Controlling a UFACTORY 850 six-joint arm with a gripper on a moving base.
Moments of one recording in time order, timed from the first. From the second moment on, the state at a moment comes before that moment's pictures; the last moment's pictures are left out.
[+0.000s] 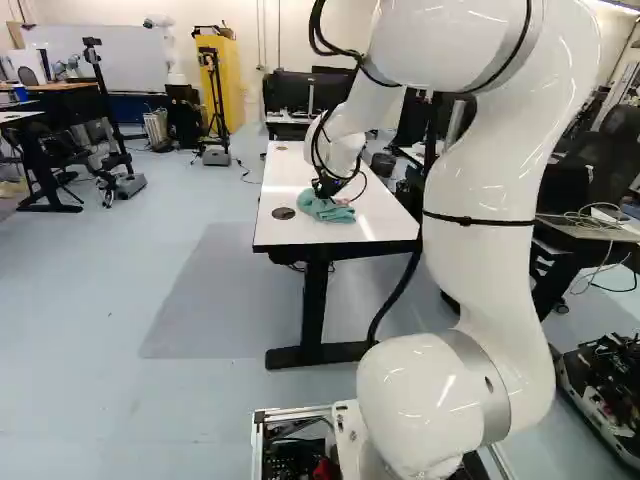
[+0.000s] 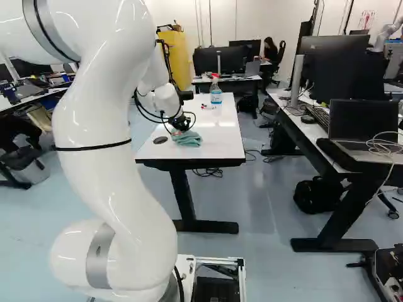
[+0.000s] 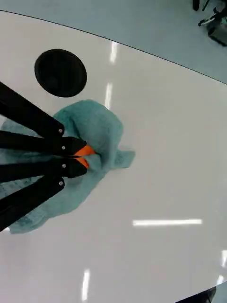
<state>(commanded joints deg) 3.9 -22.5 -61.7 0.0 -2.8 0.0</state>
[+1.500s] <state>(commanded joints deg) 11.7 -32.7 -75.2 0.0 -2.8 0.0</state>
